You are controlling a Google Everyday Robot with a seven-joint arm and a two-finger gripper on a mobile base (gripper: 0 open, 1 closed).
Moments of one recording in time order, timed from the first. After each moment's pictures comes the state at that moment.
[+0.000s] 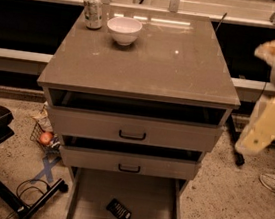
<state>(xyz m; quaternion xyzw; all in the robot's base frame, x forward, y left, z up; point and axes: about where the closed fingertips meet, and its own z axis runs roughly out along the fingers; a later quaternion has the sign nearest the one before) 0.432 -0.201 0.975 -0.60 0.77 -0.05 0.22</state>
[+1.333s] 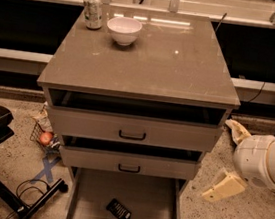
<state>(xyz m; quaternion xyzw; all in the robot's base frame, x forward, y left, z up) 0.424 -0.198 0.798 -0.55 0.76 0.05 0.35</state>
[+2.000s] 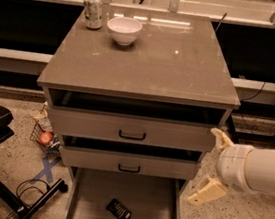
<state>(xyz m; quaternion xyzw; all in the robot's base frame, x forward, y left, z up) 0.430 -0.178 0.755 -0.55 0.75 0.07 0.36</state>
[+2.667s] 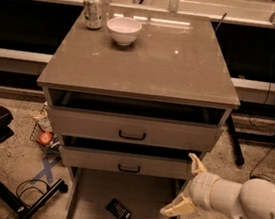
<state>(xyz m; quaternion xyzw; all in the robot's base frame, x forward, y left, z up) 0.447 -0.150 0.615 -0.52 0.74 0.11 0.41</state>
